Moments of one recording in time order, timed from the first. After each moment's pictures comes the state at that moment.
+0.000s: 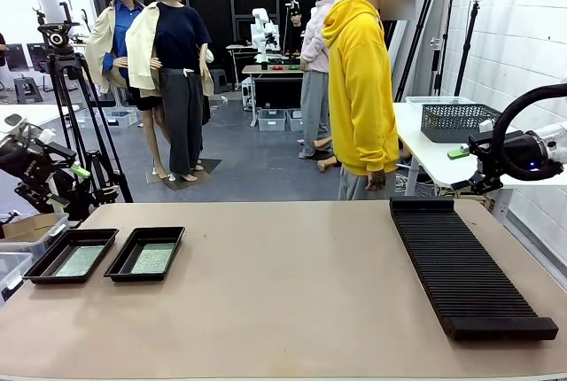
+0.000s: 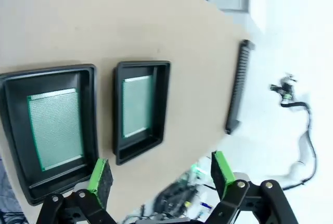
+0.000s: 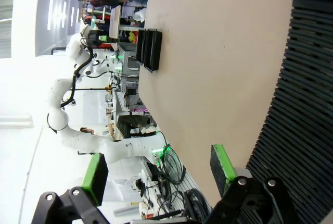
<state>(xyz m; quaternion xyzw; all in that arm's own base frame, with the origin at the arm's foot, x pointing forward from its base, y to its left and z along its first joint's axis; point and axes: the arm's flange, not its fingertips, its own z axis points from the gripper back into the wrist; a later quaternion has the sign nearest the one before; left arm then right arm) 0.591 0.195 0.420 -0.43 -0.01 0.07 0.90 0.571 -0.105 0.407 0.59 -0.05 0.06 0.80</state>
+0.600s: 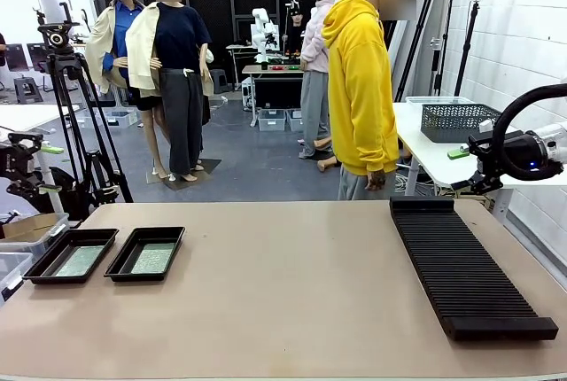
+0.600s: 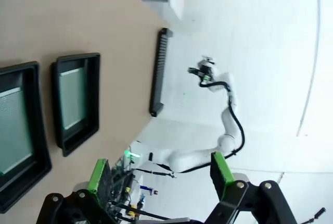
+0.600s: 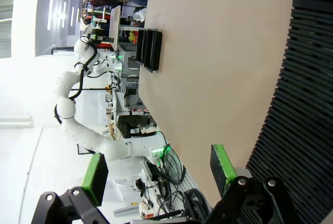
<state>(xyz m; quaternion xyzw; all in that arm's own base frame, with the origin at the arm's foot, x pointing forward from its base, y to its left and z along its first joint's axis) 0.595 0.249 0.412 -0.61 0.02 0.06 0.79 0.571 -0.105 0.407 0.59 -0.05 0.06 0.80</state>
